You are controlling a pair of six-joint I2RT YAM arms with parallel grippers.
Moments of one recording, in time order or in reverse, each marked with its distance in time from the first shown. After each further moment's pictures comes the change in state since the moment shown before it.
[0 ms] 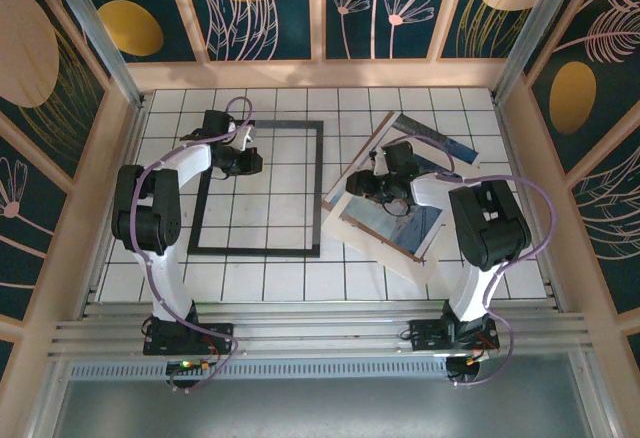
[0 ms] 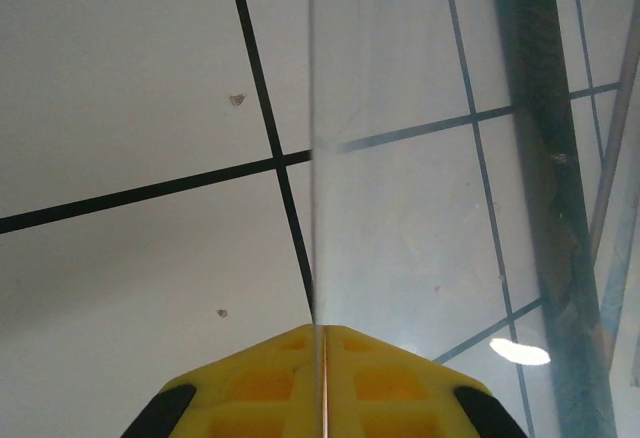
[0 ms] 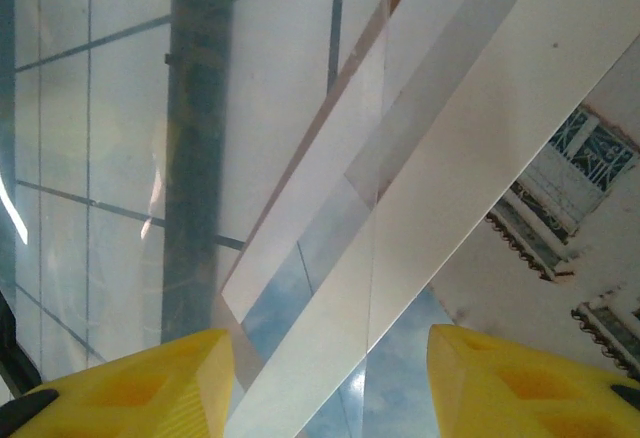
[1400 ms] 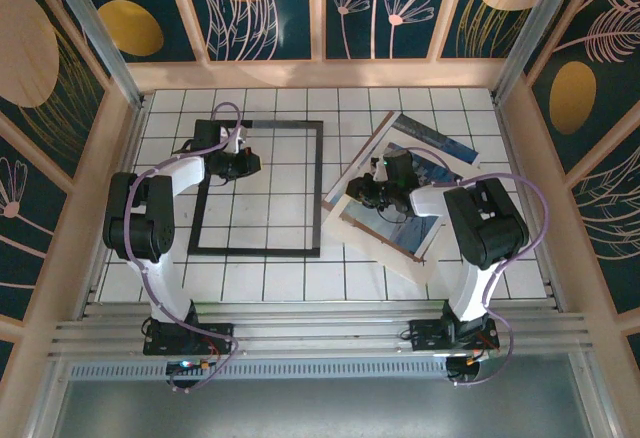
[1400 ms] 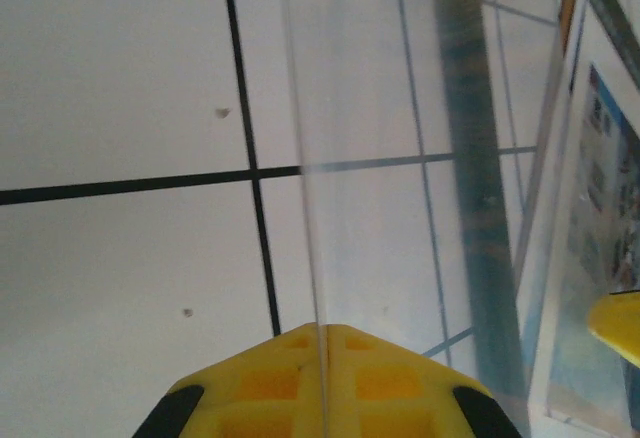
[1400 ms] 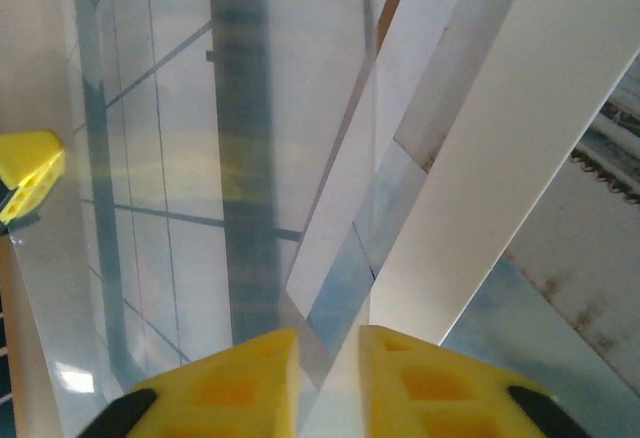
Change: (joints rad) left arm 0.034 -0.074 -0.167 0.227 0.079 -0.182; right arm 0.011 0.002 -0.118 0.251 -0.089 0.258
